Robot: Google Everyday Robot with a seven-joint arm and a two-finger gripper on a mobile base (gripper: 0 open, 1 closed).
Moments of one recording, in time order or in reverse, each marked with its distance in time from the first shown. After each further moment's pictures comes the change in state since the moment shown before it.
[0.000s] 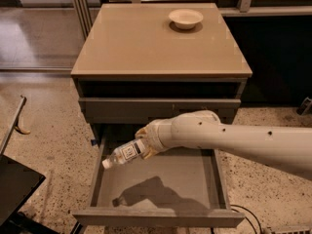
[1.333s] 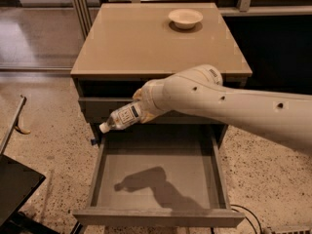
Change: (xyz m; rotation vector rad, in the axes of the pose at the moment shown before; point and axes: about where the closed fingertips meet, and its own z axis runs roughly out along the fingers) arm -0.016 -0.118 -0.068 0.106 0.142 -0.098
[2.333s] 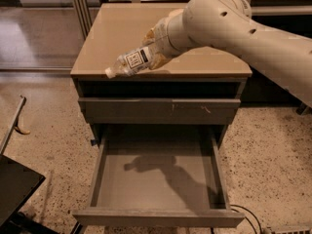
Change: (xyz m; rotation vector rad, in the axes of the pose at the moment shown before) arm 0.051 -0.148 -0.073 0.145 0.040 -0.019
